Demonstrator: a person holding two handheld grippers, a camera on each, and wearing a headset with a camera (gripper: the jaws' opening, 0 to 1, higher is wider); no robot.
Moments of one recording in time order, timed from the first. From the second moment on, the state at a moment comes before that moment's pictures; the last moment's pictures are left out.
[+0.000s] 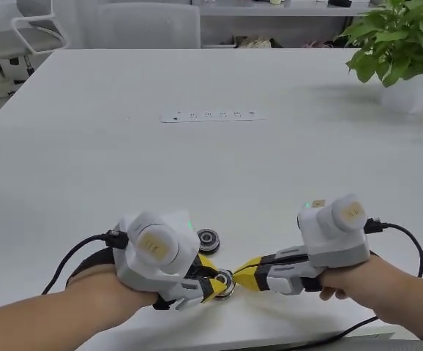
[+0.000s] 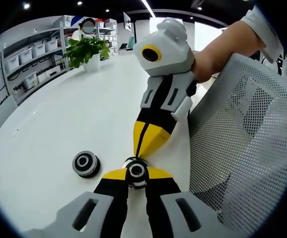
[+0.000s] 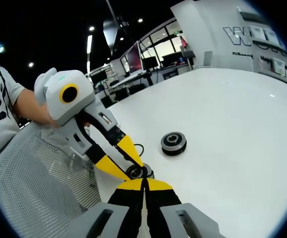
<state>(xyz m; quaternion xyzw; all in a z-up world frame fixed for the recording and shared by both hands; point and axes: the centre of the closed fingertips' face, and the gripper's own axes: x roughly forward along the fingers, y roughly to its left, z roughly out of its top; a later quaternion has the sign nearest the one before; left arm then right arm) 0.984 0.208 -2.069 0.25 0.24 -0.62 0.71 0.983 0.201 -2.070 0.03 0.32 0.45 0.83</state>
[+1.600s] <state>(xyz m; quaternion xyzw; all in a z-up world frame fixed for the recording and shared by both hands) 0.976 0.214 -2.062 0.26 0.24 -0.63 0.69 0.980 0.210 -2.062 0.01 0.30 0.48 0.82</state>
